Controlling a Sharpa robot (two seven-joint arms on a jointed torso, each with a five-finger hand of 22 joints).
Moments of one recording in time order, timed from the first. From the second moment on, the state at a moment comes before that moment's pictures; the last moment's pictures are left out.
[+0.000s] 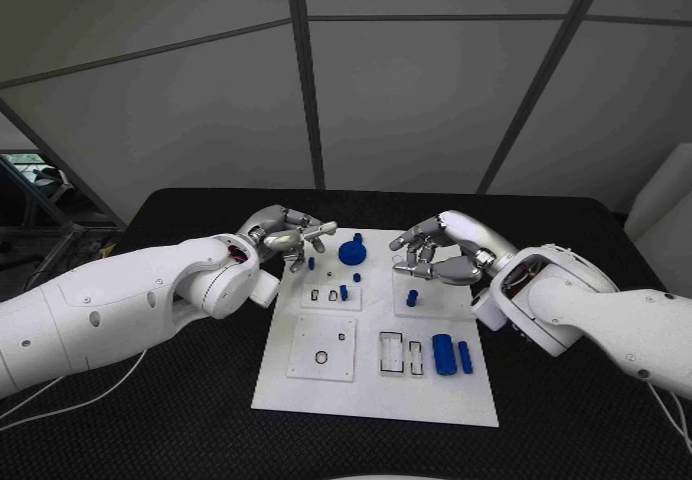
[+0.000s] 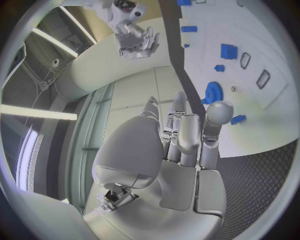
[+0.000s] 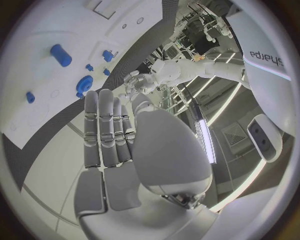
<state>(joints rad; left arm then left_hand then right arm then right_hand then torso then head) 1.12 -0.89 0.07 1.52 -0.43 -0.30 0.02 1.35 0.03 -0.15 0.23 0.23 1.01 0.13 0.20 0.12 1.21 0.05 0.56 0.45 1.45 -0.02 1.25 1.19 0.12 1.25 0.09 1.17 0.86 1.16 -0.85 0.03 1.67 -1.05 -0.39 0.10 1.51 -0.11 0.12 0.25 0.24 0.96 0.17 0.14 0.07 0.99 0.10 0.55 0.56 1.20 0.01 0.68 0.57 0.18 0.90 0.13 0.77 0.53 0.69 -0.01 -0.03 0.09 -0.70</state>
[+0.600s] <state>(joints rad) 1.23 -0.79 0.03 1.45 -0.88 0.03 -0.46 1.25 0.09 -0.22 0.29 0.22 0.96 0.06 0.55 0.40 1.30 -0.01 1.15 1.01 1.47 -0.06 1.43 1.31 0.08 1.38 0.05 1.37 1.18 1.20 -0.86 0.03 1.52 -0.77 -0.37 0.21 1.53 -0.13 0.19 0.26 0.25 1.02 0.19 0.08 0.07 1.18 0.12 0.14 0.08 1.21 0.08 0.14 0.28 0.18 0.92 0.18 0.49 0.35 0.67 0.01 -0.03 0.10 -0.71</state>
